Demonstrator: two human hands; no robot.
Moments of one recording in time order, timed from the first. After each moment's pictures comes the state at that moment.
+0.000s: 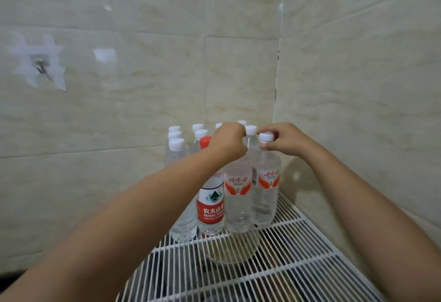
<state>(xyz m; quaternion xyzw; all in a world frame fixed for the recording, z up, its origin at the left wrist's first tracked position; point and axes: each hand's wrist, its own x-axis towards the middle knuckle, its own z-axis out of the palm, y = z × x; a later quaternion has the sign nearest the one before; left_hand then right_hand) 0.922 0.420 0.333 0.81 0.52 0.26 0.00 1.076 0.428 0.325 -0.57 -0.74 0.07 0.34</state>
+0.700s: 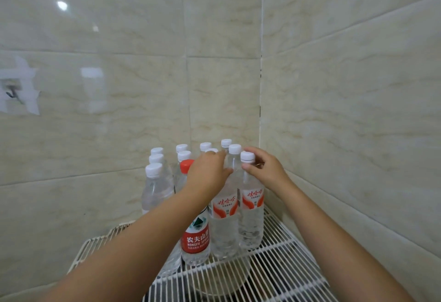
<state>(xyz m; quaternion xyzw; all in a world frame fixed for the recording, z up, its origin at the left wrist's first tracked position) 0.923 0.430 0.292 0.80 0.55 0.25 -0.03 1.066 0.436 0.268 -0.54 -0.66 0.20 0.48</state>
